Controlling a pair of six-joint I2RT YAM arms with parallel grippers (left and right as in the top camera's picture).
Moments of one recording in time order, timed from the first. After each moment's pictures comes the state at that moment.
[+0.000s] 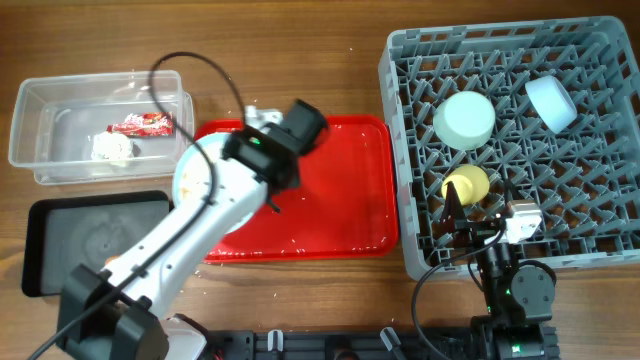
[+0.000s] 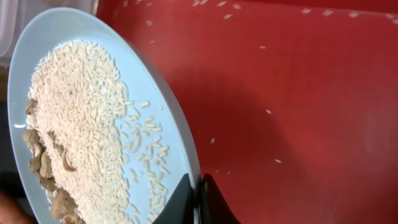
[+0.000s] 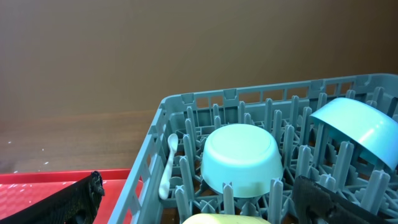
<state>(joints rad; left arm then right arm) -0.58 1.57 1.27 -1.07 -0.37 -0.71 0.07 0.02 0.01 0.00 -0.02 0.12</state>
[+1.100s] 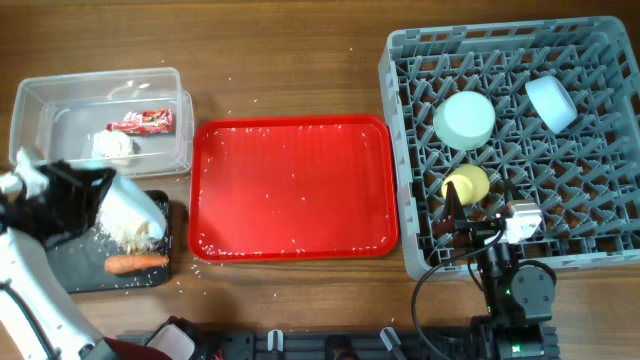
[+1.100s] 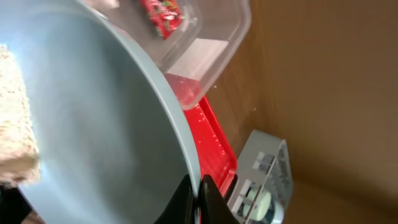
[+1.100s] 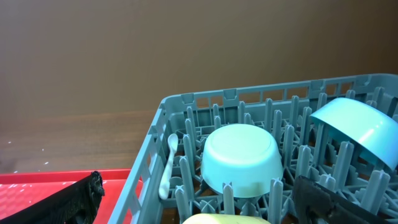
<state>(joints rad) 0.83 1.29 1.07 -1.02 0.82 -0.36 0.07 0.02 0.01 0.00 -0.02 0.12</state>
